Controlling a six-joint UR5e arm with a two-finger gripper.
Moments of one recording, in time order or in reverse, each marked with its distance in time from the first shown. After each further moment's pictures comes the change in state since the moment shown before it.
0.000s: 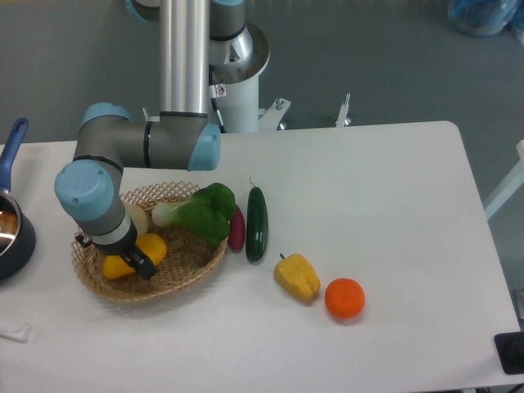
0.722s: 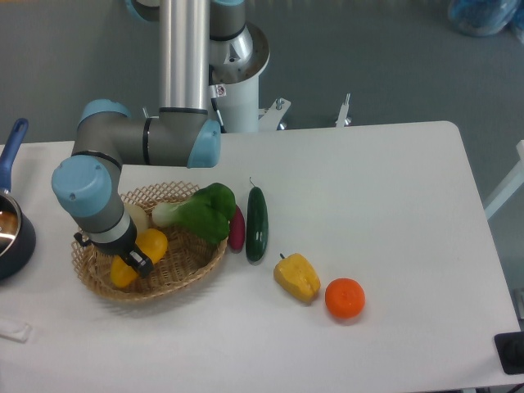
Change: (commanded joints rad) arm 0.014 0.075 0.018 -0.011 -0.003 -0.005
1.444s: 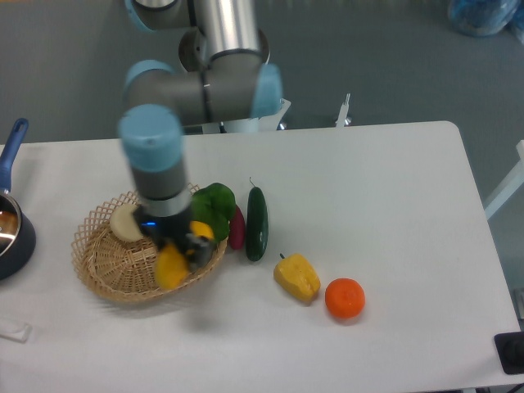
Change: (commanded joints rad) arm 0.428 0.108 0.084 -0.006 -0.061 0.060
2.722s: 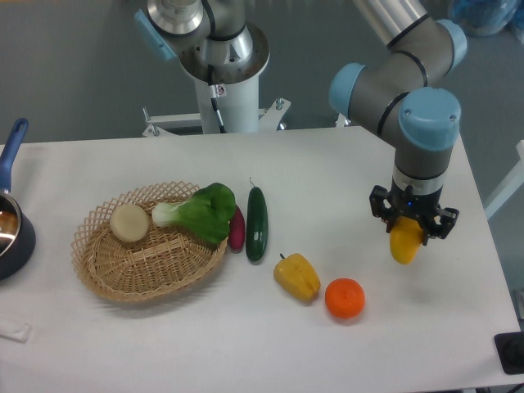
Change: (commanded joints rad) arm 0.326 -0.129 0.083 -0.003 0.100 0.470
